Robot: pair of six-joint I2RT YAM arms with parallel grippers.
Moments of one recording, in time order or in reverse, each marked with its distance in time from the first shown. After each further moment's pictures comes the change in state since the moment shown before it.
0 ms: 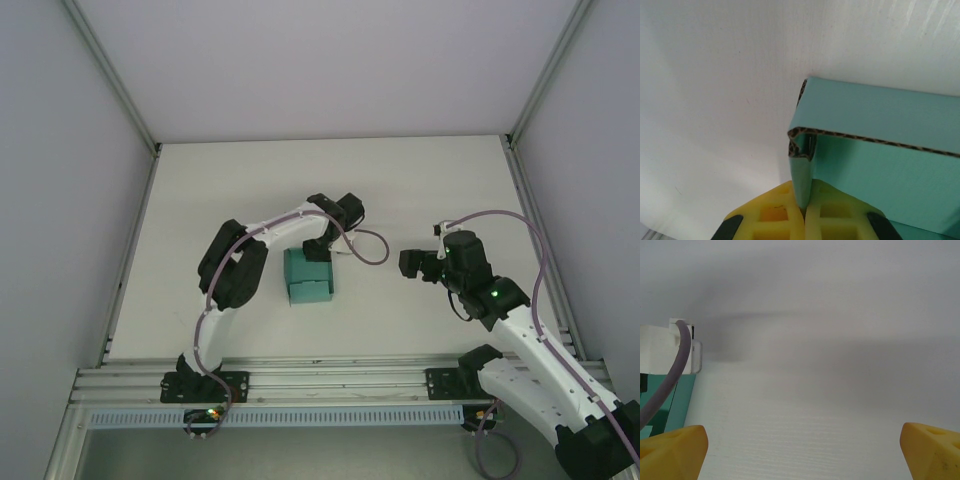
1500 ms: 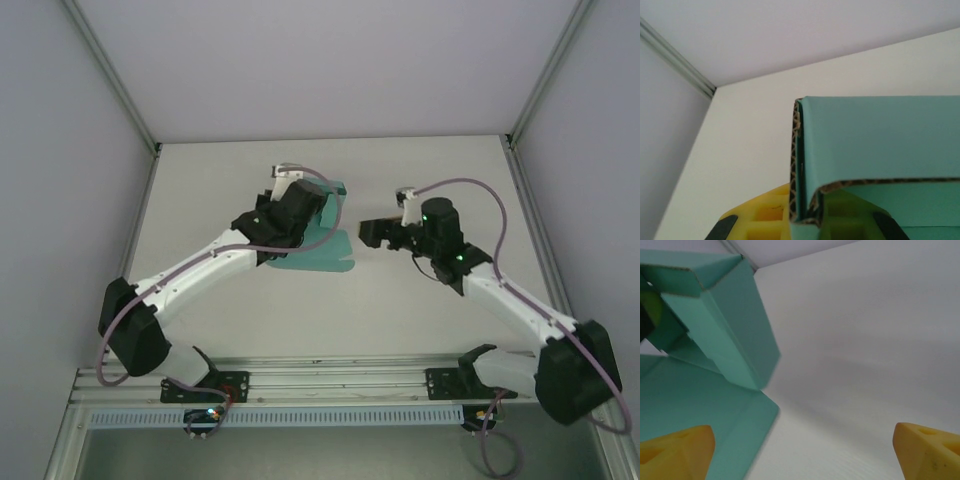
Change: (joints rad) left arm -0.026 -0.692 -0.424 0.509 -0.489 -1.020; right arm 0.042 0.428 0.121 0.576 -0.446 0.077
